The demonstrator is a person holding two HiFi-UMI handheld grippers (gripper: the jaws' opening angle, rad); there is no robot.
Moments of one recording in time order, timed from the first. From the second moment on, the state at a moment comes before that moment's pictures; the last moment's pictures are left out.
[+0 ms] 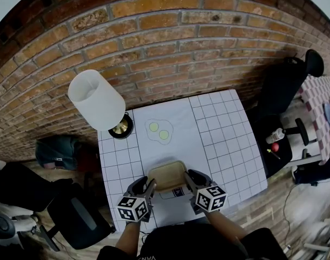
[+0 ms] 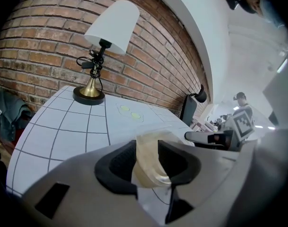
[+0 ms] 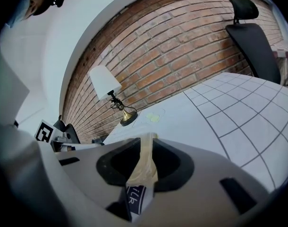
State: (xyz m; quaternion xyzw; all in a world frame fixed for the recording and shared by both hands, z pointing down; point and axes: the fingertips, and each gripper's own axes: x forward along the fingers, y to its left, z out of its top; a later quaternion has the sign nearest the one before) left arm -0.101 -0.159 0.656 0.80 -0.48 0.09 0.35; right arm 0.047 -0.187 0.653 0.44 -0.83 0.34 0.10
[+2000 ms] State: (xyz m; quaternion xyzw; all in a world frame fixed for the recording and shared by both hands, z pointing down) left arm -0.119 -0.180 0.518 0.84 -0.49 -0.02 0.22; right arm 0.051 -0.198 0.508 0.46 -0.85 0.24 -0.05
